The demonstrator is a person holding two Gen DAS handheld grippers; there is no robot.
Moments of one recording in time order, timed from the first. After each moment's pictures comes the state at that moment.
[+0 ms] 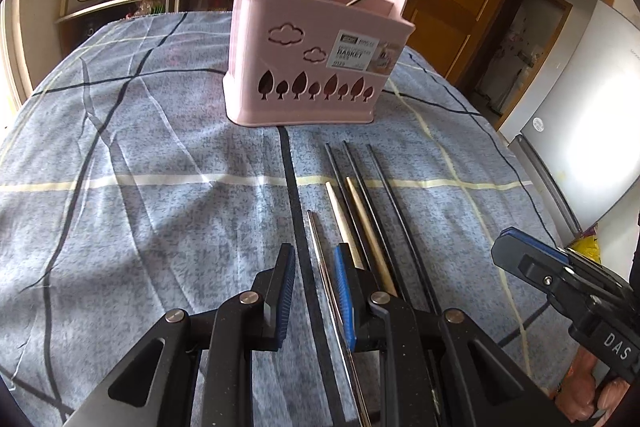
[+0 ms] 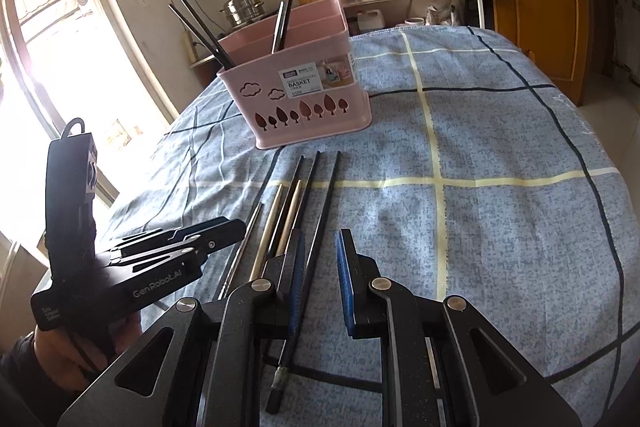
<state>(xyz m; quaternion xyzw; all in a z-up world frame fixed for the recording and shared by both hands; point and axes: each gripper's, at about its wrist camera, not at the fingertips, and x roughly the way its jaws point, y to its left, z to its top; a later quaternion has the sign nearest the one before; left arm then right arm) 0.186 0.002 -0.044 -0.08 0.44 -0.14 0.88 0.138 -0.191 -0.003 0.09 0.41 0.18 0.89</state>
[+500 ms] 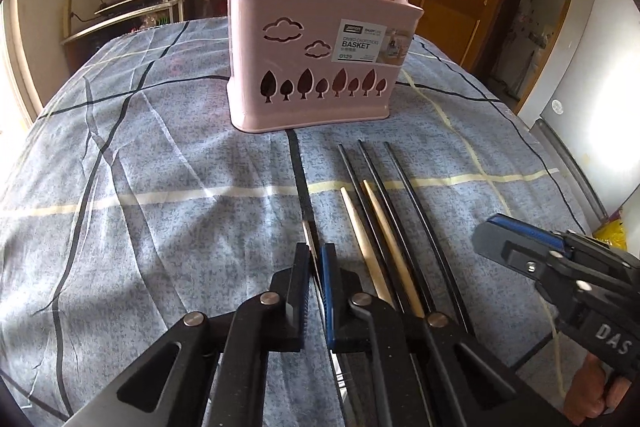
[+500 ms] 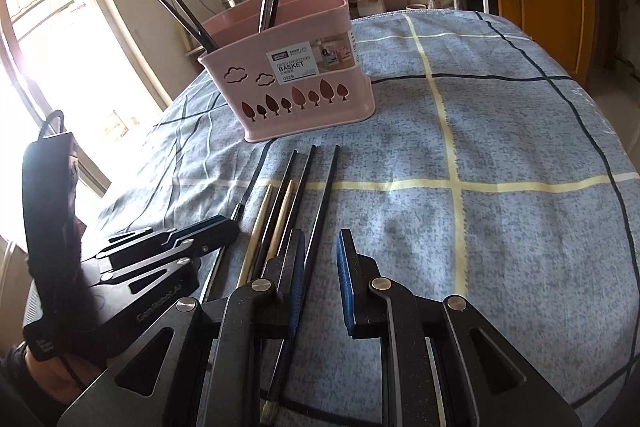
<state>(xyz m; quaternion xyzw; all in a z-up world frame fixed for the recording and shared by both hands) 0.197 -0.010 -0.049 -0.03 0.44 -0.11 0.89 0.167 -0.179 -0.021 0.08 0.43 0.18 0.88</state>
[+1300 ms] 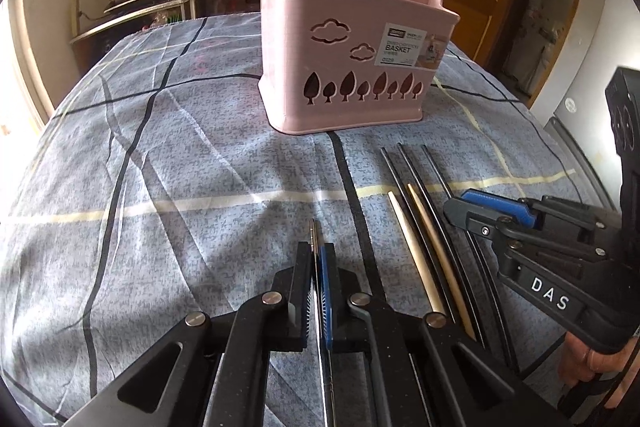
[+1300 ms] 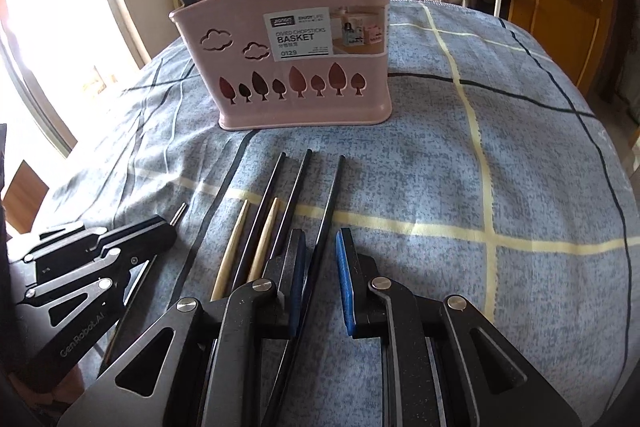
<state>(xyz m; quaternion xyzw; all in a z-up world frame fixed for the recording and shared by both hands) 0.207 0.013 -0.048 -0.01 0.45 -0.09 0.89 0.210 -0.141 -0.038 -0.01 0.46 0.16 0.87</state>
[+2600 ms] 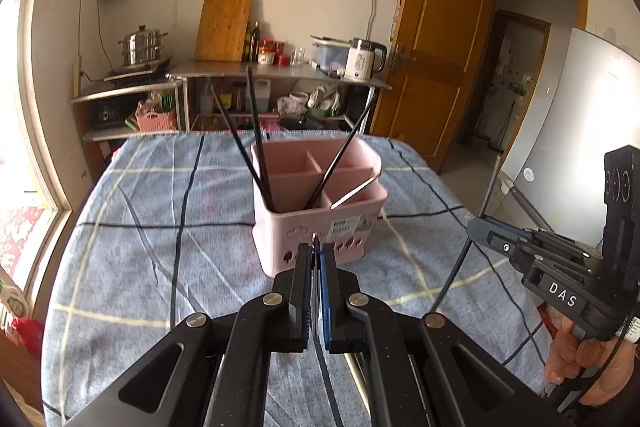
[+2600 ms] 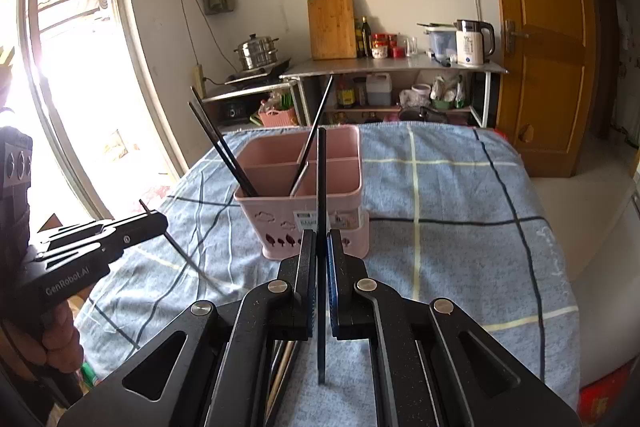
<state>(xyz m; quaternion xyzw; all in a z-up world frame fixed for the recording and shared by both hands) 0.186 0.027 0.112 -0.05 0.32 -0.12 0.94 0.183 -0.182 0.103 0.04 0.32 0.18 0.93</state>
